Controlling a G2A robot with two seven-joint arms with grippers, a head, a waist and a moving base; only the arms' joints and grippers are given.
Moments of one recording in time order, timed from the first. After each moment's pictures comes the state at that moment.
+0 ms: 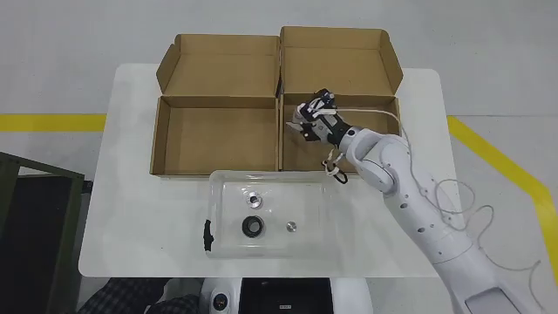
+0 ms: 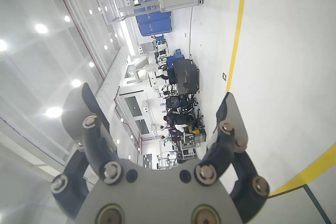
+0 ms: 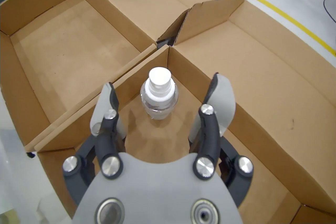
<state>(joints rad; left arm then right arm) -0.01 -0.37 -0.75 -1.25 2.03 -0.40 0.22 -0.94 -1.21 0.99 -1.54 -1.18 -0.31 0.35</state>
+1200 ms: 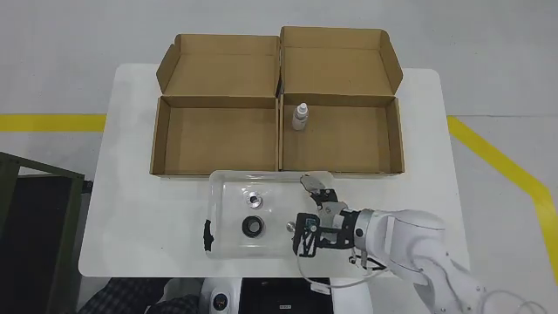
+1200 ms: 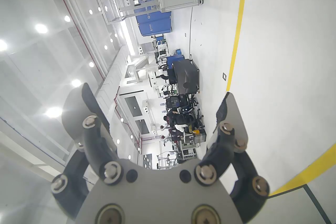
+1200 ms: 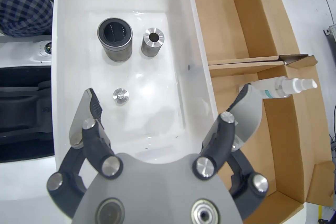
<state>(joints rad) -0.01 -0.37 -0.75 -1.25 2.03 -0.40 0.22 -1.46 -1.09 1.14 -2.18 -1.52 -0.84 0.54</state>
